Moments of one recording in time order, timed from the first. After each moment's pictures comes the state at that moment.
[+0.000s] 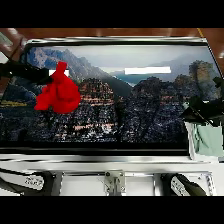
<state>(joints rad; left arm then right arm) 0.14 -1.62 1.74 1.09 -1.35 -1.38 -0.35 -1.06 1.26 -1.11 1.78 1.69</state>
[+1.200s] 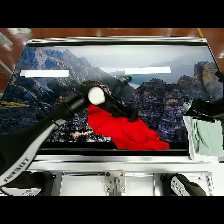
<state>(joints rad) -0.74 -1.59 1.60 1.05 -1.08 -1.71 -0.35 -1.06 1.26 -1.28 1.66 1.44</state>
